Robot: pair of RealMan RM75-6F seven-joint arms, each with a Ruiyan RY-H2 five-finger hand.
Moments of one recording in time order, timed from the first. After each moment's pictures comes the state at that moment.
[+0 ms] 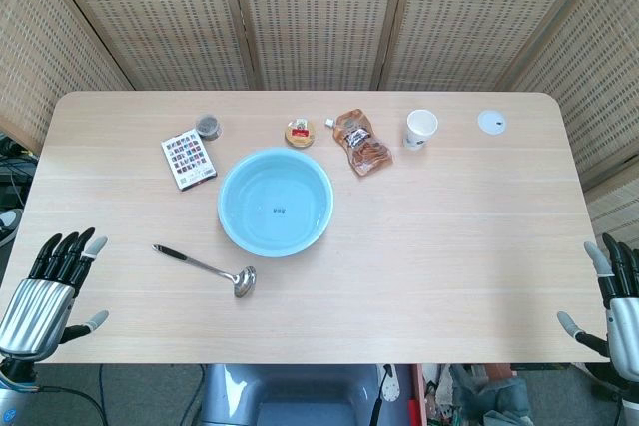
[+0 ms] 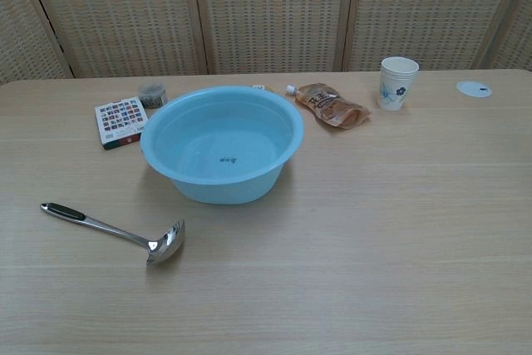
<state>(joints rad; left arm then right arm) -0.08 -1.05 0.03 -1.87 1.69 1.52 0.28 -0.04 -1.03 0.06 -1.74 -1.59 1.66 -0.06</state>
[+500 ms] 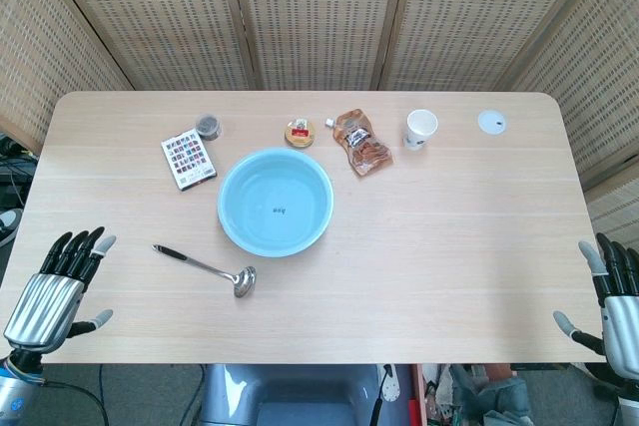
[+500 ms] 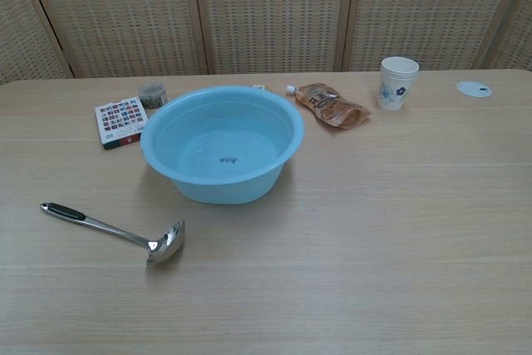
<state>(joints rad) -0.13 -1.04 0.02 -1.86 1.62 1.41 0.29 -0.03 -1.03 0.07 -1.74 -1.58 1.64 -0.06</state>
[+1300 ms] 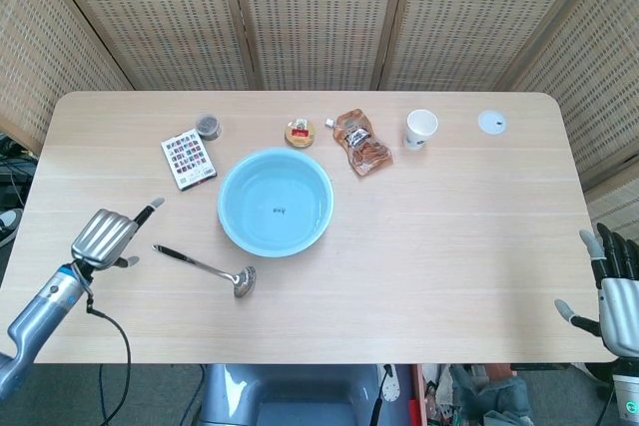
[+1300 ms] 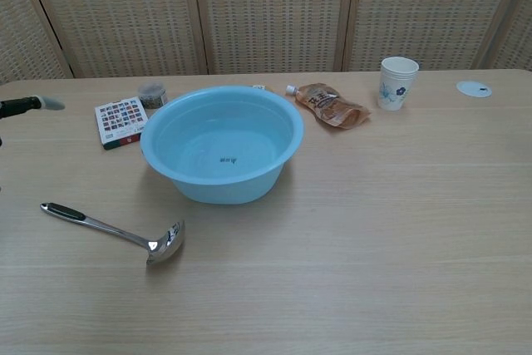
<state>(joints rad) -0.50 -1.35 -0.04 -1.14 1.61 1.00 -0.03 0.02 -1.05 0.11 -1.74 -1.44 1.52 -0.11</state>
